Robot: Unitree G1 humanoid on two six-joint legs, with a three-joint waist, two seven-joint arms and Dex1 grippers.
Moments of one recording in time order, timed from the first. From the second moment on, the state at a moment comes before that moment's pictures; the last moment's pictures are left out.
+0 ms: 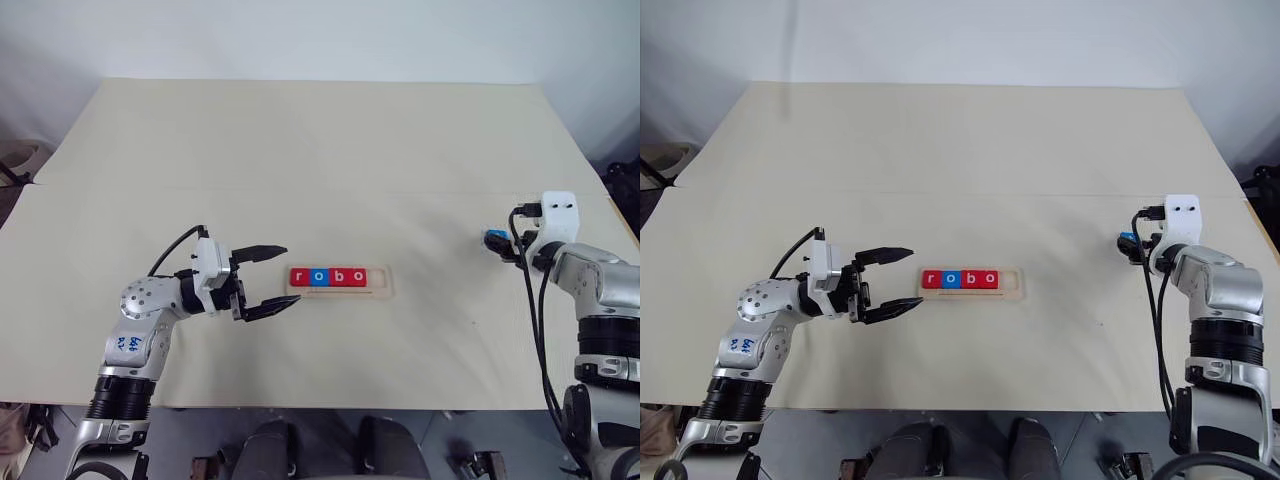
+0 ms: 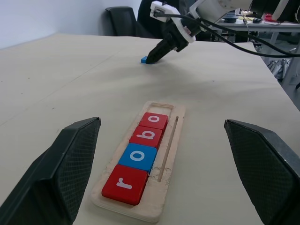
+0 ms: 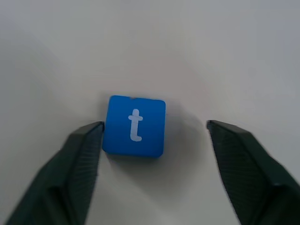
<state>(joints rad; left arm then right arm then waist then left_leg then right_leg) -0.33 0.50 0.04 0.04 -0.44 0.03 -1.11 -0.65 -0.66 -0.25 0.39 0.24 0.83 0.36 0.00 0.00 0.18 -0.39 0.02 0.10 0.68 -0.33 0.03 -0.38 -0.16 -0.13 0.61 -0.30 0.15</state>
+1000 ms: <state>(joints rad) -0.34 0.51 0.04 0.06 -0.44 0.03 -1.15 -0.24 -0.29 -0.40 -0.62 0.41 1.44 0.18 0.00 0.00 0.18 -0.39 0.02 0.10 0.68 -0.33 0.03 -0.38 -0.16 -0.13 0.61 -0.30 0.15</state>
